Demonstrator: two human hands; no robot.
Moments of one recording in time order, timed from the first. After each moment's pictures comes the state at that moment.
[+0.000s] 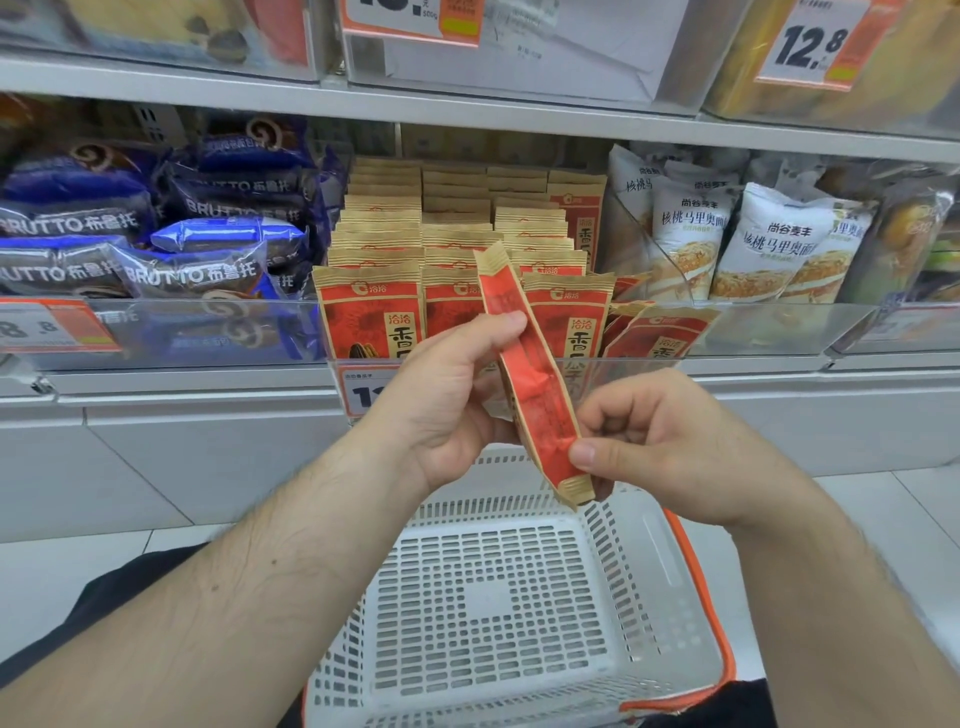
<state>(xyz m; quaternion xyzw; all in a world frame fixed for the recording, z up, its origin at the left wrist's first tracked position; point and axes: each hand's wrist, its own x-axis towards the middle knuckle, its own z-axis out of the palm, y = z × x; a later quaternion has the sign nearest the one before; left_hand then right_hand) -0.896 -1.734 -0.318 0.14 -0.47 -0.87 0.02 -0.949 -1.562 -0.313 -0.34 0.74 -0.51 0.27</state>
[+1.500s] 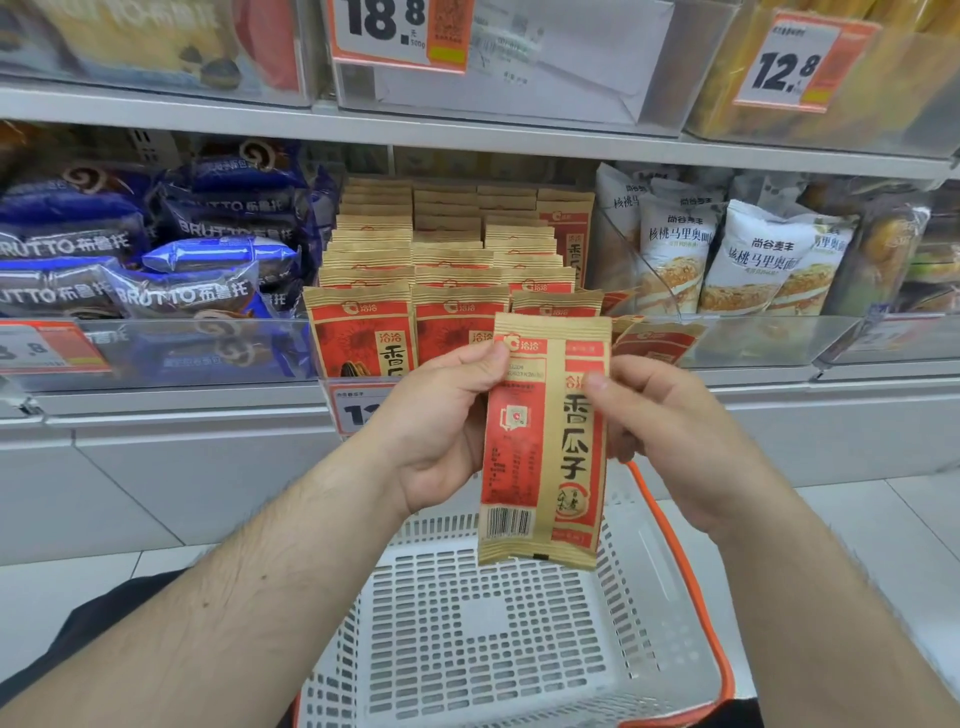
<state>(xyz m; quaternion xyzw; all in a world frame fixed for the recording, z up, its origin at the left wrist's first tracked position) -0.901 -1.741 -0.329 0.12 -0.47 -0.87 -0.04 -0.955 -1.563 -0.313 -0.18 0.76 -0.59 0.19</state>
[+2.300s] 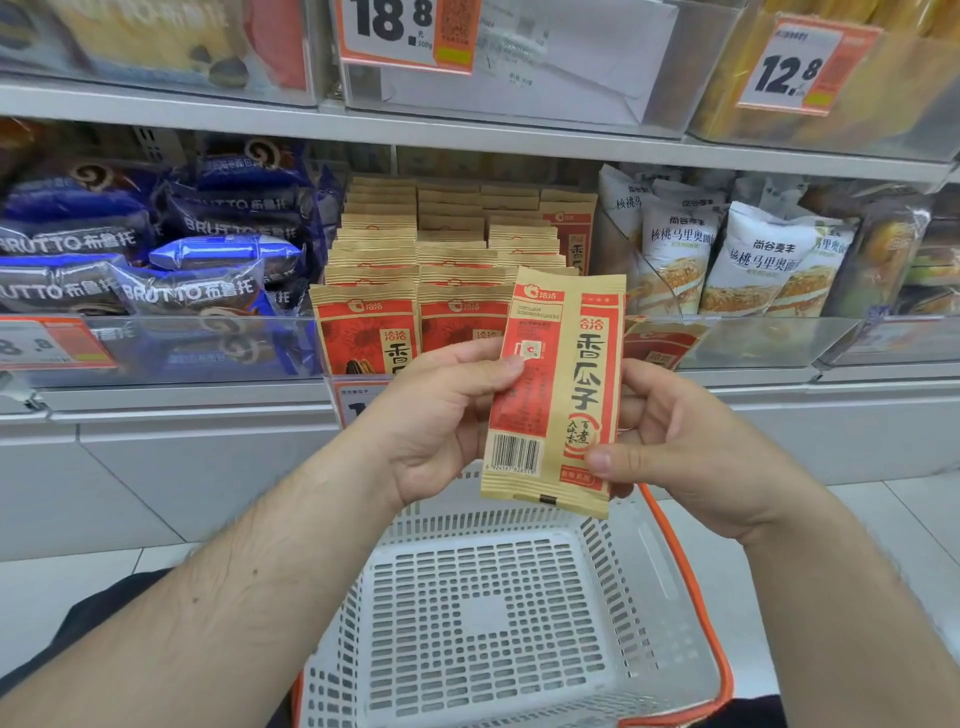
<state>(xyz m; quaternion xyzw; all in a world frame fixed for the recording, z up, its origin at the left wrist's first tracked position) -0.897 -1.750 -0.327 0.11 -0.52 -0.85 -0.04 -0.954 -1.550 -0.309 -0.24 0.67 -0.64 0.31</state>
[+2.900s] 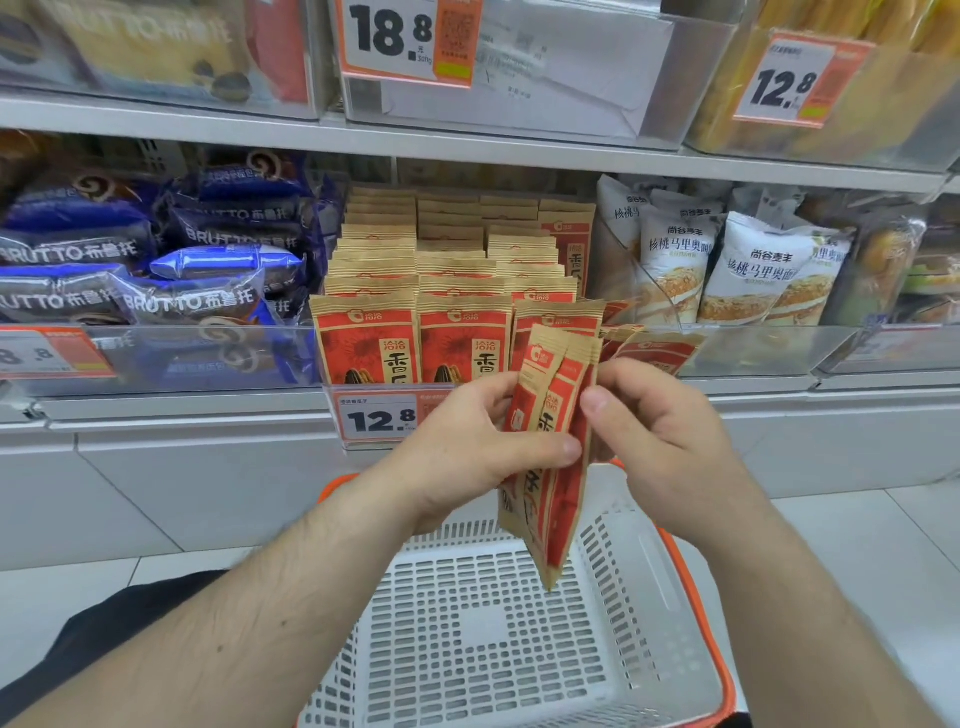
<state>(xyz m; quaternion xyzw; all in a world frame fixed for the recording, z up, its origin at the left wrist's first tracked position) -0.894 -1.739 -0.342 0.01 -0.67 -0.74 -0.04 -0.942 -1.570 -0.316 -0.30 0.78 -0.54 0.05</state>
